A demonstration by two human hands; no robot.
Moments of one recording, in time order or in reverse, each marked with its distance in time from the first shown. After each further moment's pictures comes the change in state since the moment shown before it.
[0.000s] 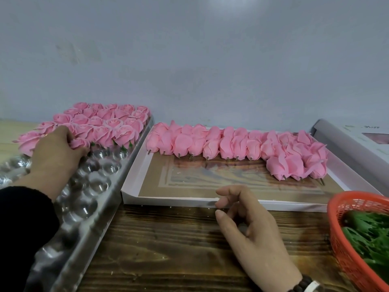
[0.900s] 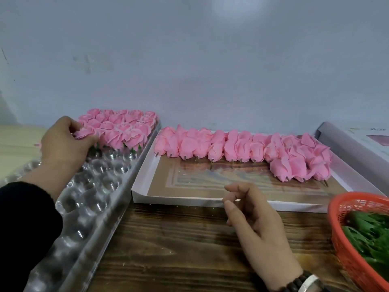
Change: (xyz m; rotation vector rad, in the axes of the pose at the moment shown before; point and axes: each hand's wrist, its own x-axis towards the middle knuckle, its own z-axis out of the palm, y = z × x) left_hand -0.005 0.018 -0.024 -0.270 0.119 -0.013; right_hand 0.000 -0.002 0.001 0.048 0.087 -0.031
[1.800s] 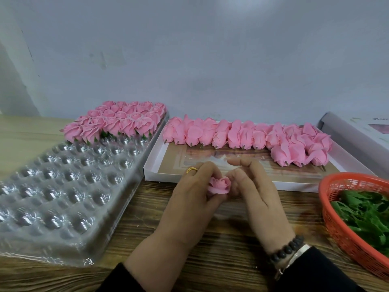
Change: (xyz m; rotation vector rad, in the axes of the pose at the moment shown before) left_hand -0.202 0.105 0.010 -0.340 -0.502 0.468; right_hand -0.004 -0.011 -0.004 0.163 -0.031 -0.062
